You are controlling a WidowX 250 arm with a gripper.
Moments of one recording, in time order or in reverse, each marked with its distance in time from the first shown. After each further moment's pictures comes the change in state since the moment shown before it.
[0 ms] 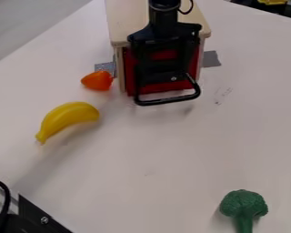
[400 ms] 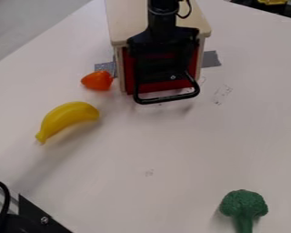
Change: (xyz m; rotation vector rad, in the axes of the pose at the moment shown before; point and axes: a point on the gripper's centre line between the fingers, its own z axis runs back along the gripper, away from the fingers) arm -0.004 0.005 -0.007 0.019 0.018 0.009
